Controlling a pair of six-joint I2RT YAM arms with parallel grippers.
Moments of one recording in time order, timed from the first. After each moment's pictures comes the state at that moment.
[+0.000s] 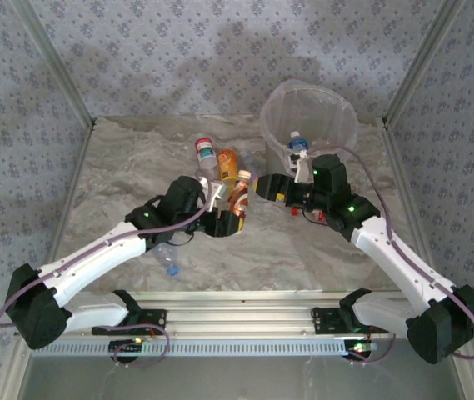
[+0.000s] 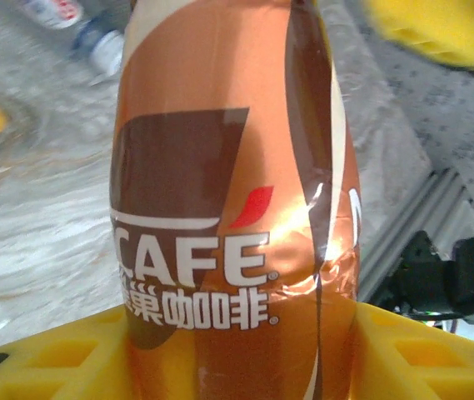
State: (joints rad) left arm -0.81 1.18 0.91 -0.36 0.33 -0.51; right arm 0.50 1.12 0.95 -0.29 -0.51 0.73
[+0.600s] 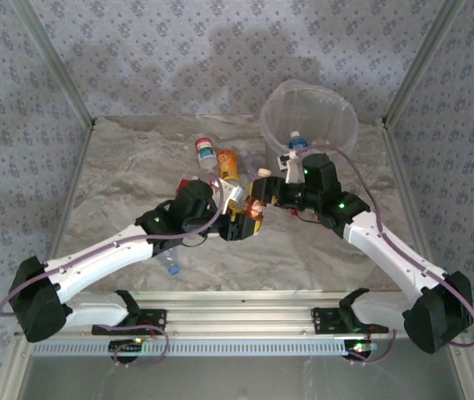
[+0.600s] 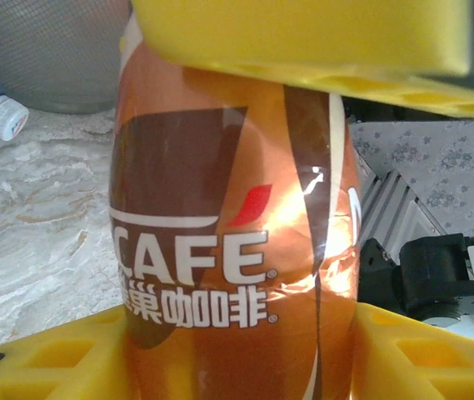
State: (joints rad) left arm -0.91 1.22 0.91 -0.20 0.32 -0.51; right arm 0.53 1.17 0.95 -0.24 -0.54 0.74
